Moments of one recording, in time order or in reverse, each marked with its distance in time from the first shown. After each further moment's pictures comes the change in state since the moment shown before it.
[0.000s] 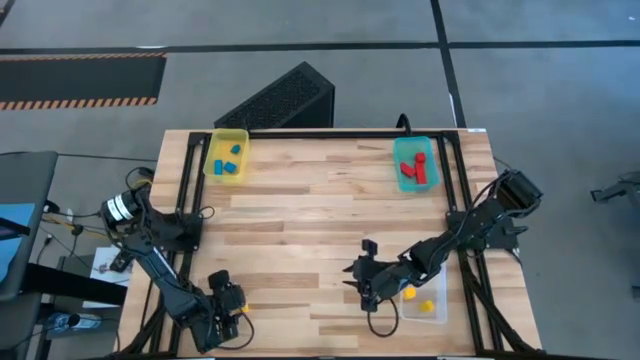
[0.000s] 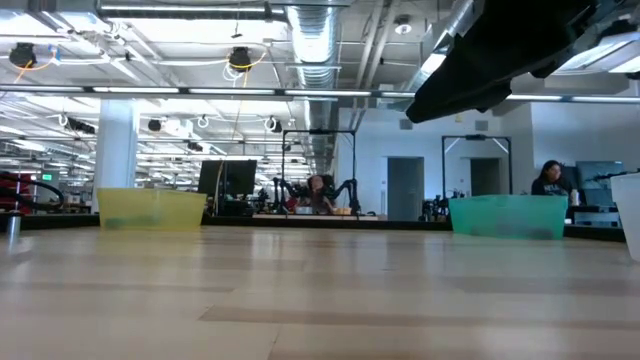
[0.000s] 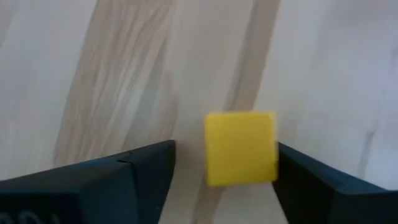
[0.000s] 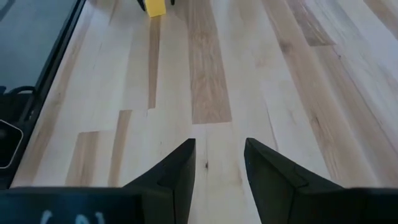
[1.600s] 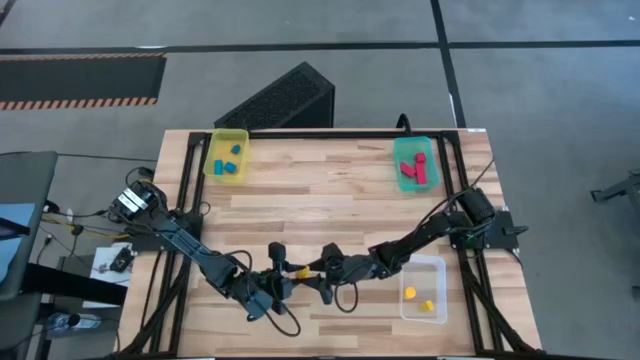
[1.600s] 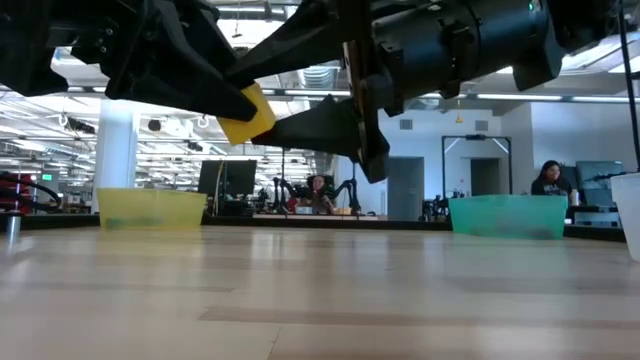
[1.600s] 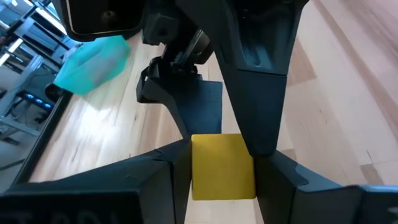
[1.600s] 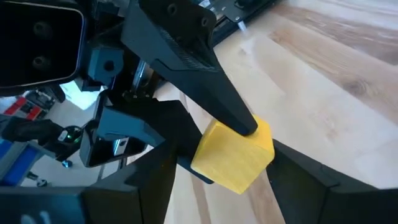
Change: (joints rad) left arm 0.402 -0.002 -0.001 0.706 -0.407 1.322; right arm -0.171 0.365 0.108 0.682 -0.129 0.318
